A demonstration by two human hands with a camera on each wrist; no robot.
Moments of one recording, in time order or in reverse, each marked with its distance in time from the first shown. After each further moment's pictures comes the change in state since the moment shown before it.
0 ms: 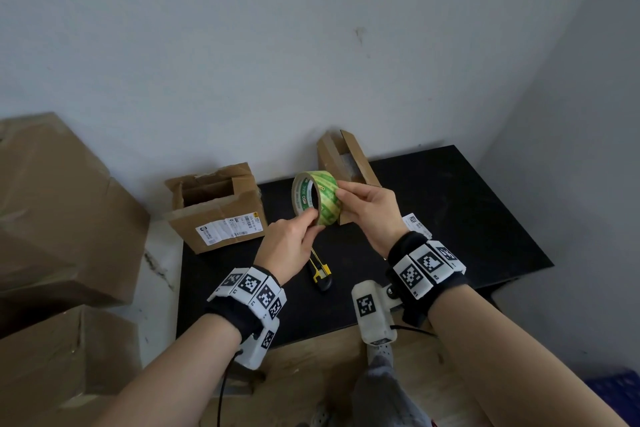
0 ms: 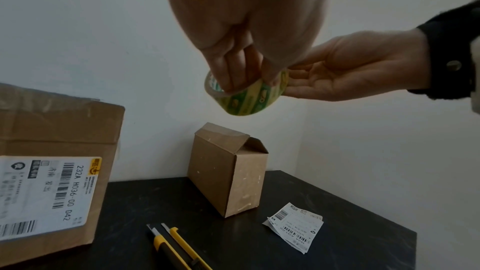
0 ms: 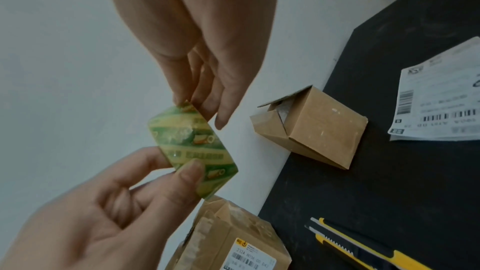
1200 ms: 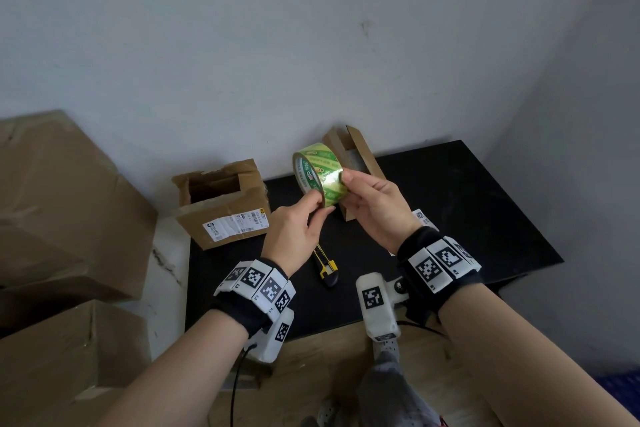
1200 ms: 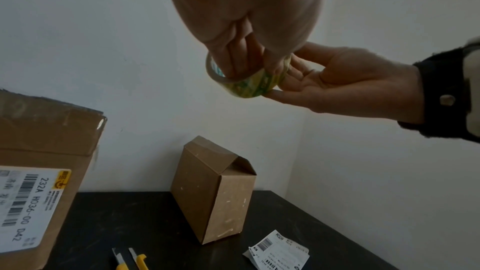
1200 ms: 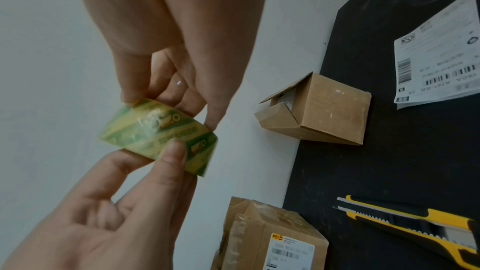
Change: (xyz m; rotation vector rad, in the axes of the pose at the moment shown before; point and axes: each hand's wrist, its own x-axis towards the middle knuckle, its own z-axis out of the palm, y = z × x) left_hand 0.008 0.010 -0.009 -0.137 0.175 -0.004; right_hand -0.013 -0.020 0.008 0.303 -0.250 -0.031
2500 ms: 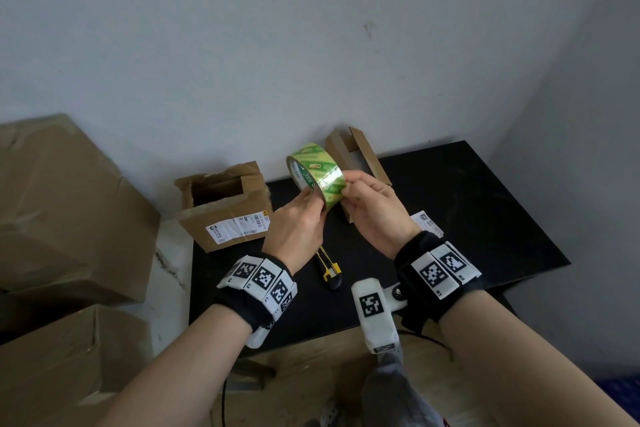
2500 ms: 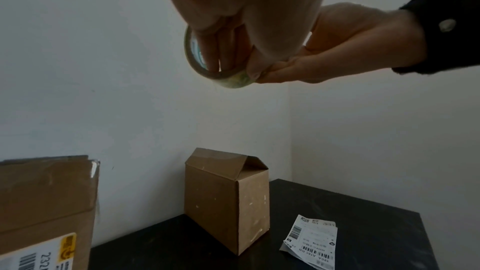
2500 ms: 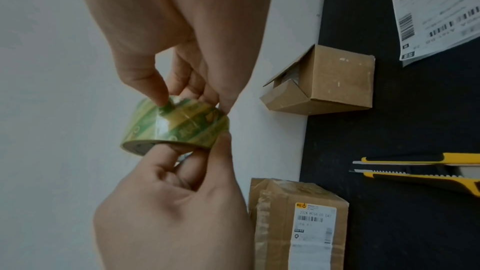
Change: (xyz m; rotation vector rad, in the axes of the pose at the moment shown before) left_hand 0.009 0.004 -0.007 0.332 -0.020 0.182; right_hand 0.010 0.011 0.002 0.047 -0.017 -0.043
